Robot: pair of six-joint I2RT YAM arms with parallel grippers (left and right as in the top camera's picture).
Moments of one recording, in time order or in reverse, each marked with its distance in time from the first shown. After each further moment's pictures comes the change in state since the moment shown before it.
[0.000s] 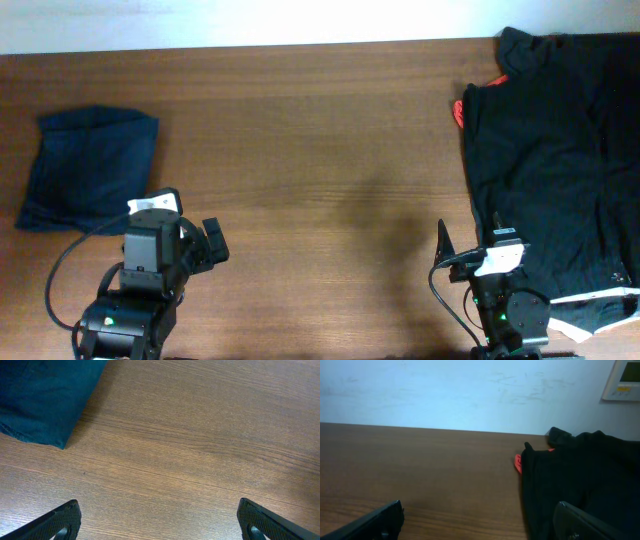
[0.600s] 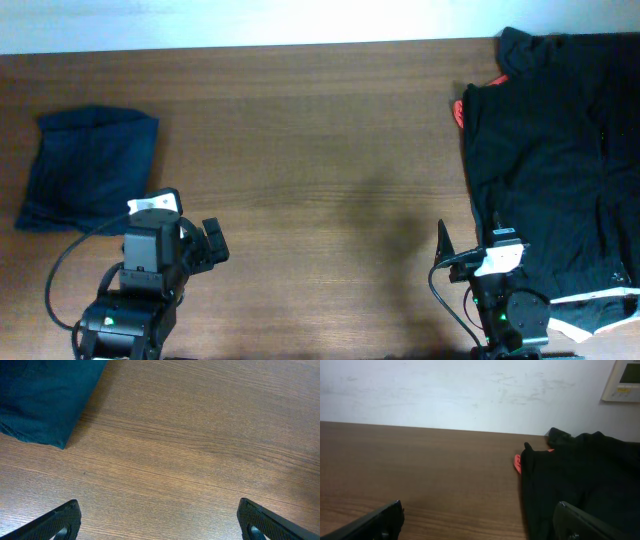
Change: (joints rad) left arm 0.000 0.000 0.000 0.000 0.000 0.000; right arm 0.000 0.000 0.000 0.000 0.000 -0.006
